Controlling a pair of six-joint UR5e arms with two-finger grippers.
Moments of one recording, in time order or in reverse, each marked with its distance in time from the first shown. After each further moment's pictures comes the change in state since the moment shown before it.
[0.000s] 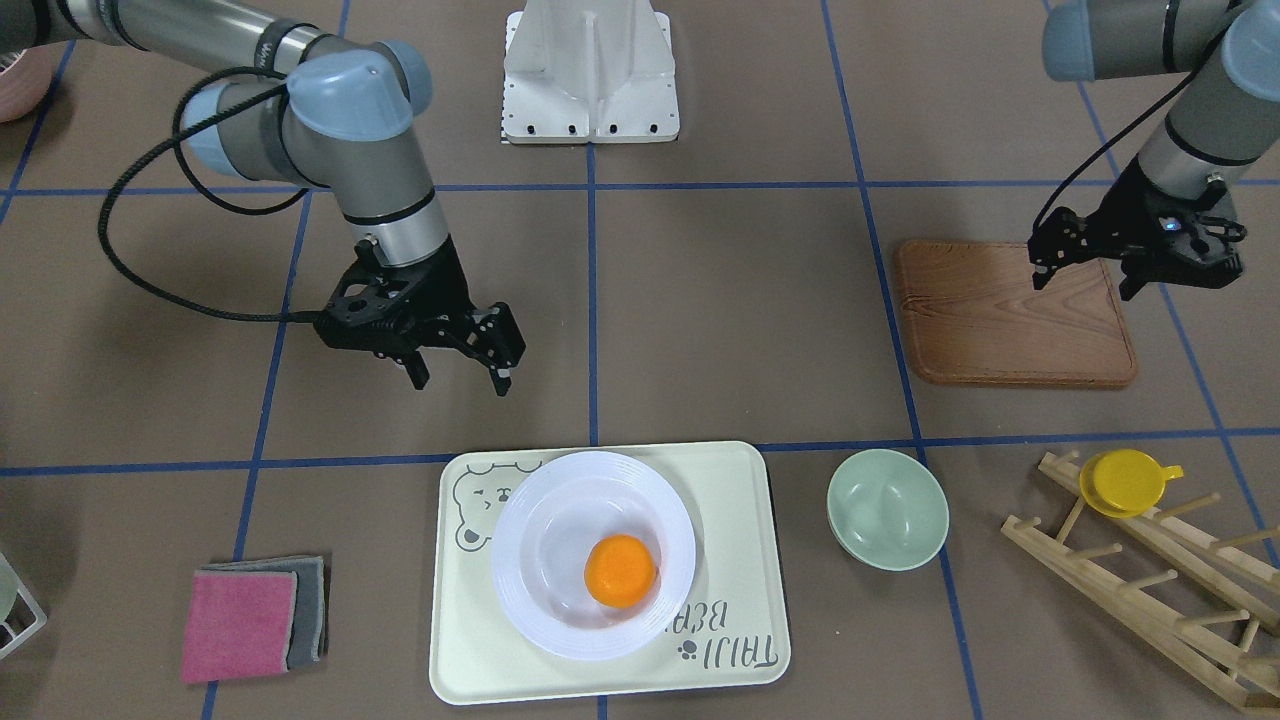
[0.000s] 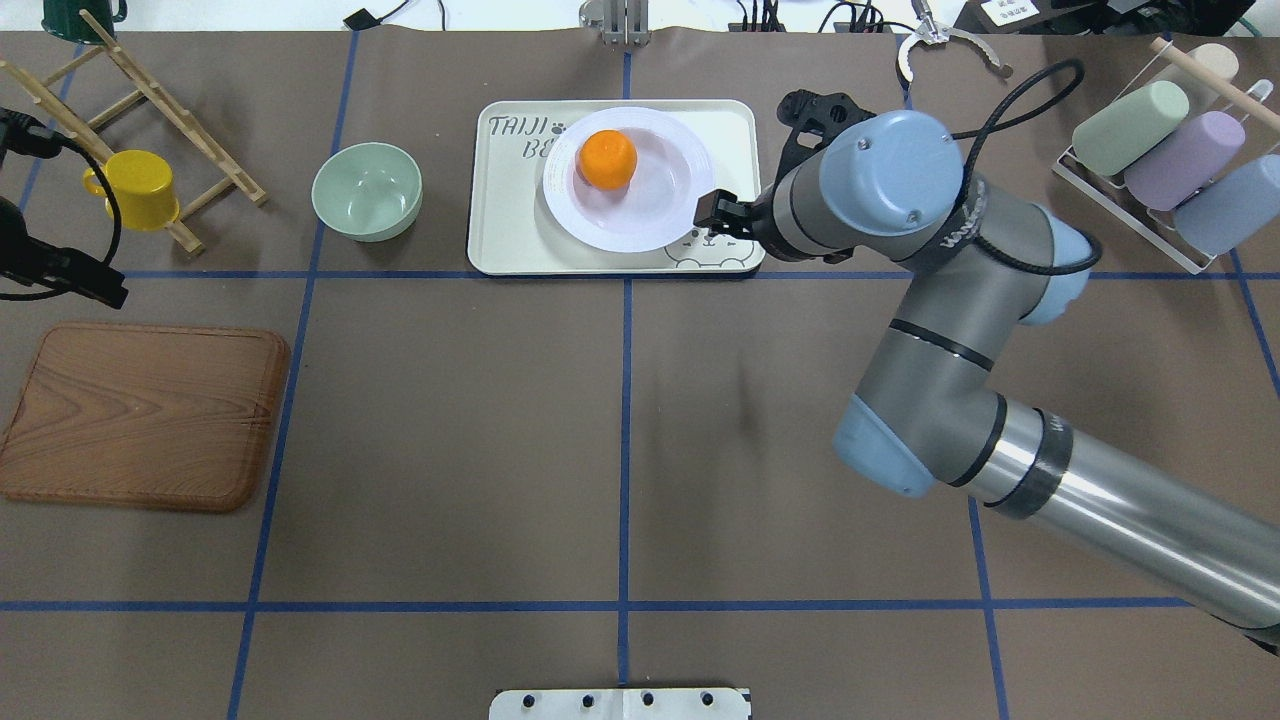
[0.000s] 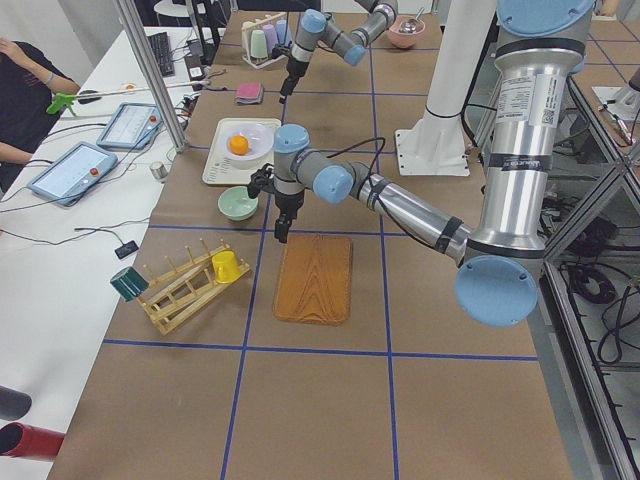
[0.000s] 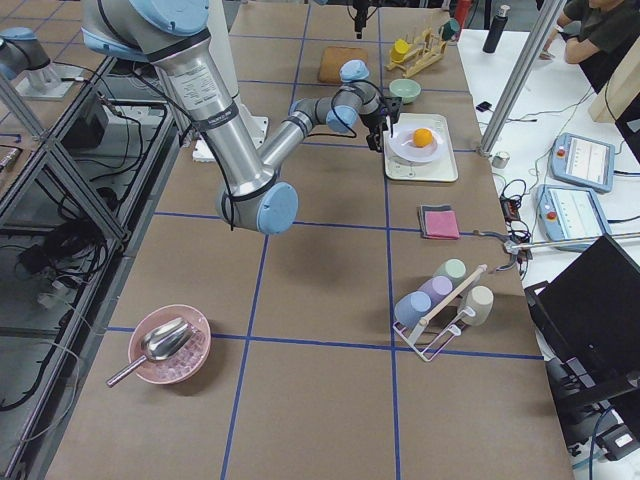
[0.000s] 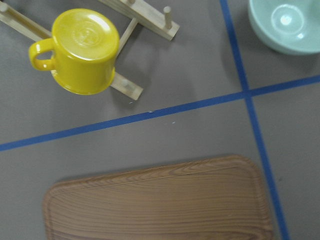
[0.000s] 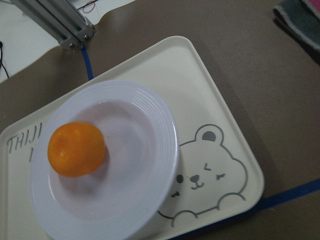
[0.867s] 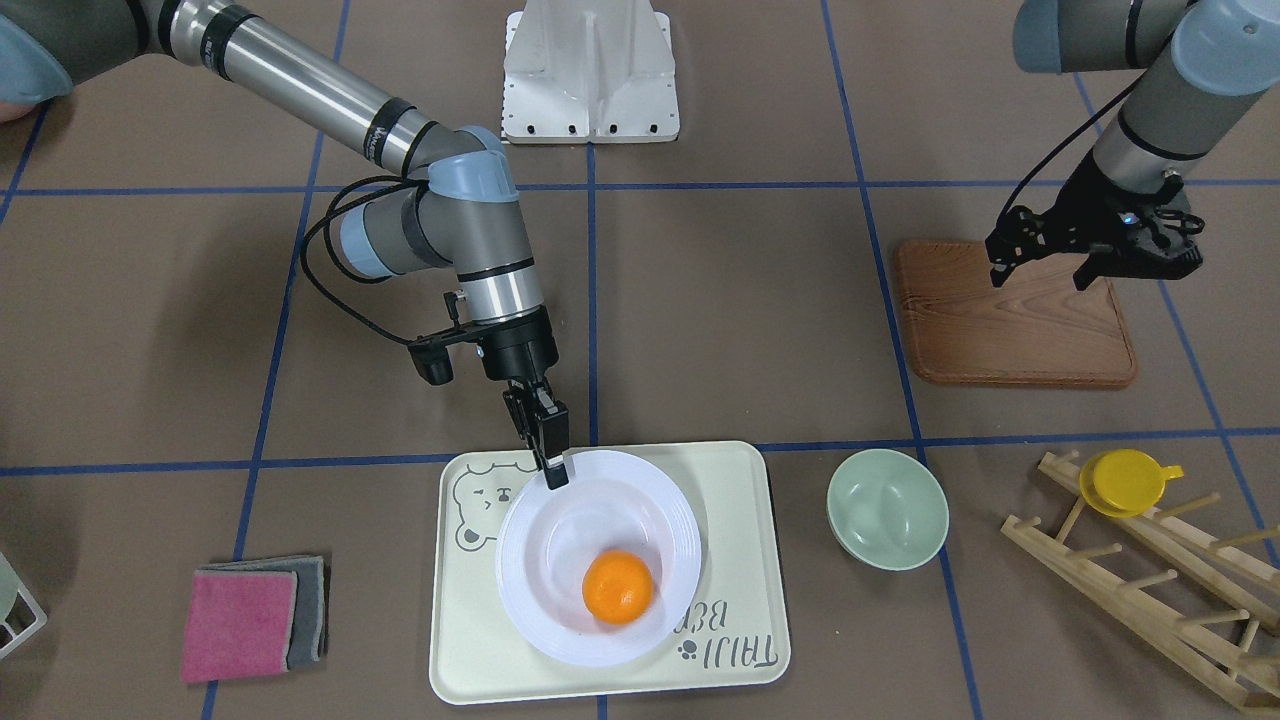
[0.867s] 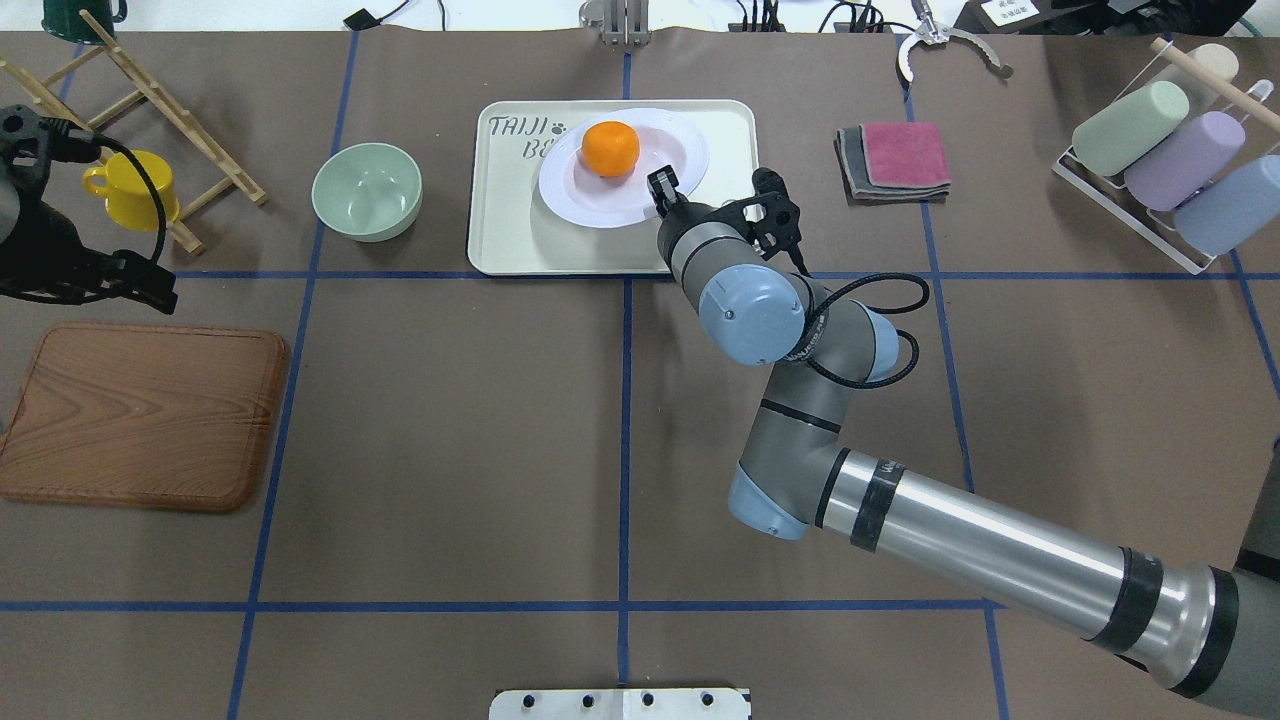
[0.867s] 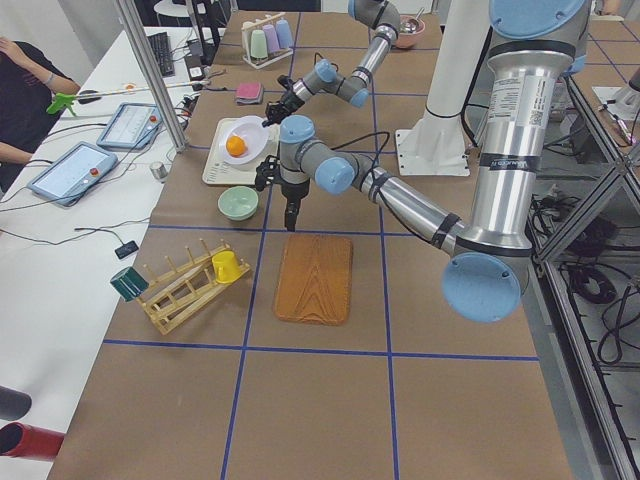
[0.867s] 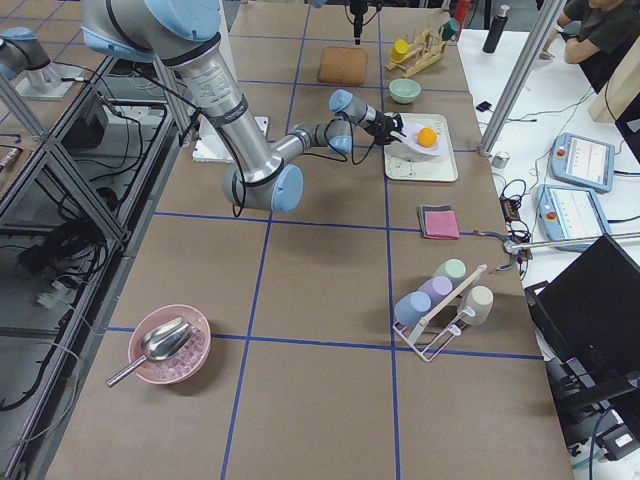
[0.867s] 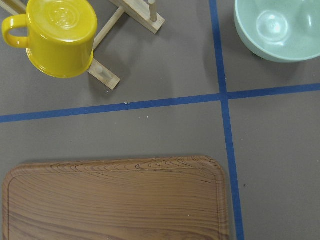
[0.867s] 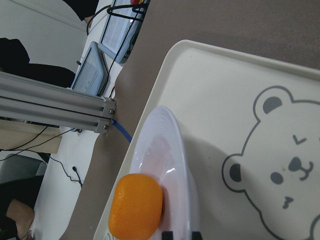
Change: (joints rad) left arm 0.085 -0.055 -0.033 0.010 0.002 -0.285; right arm -0.194 0.181 -0.512 0.651 -0.631 0.958
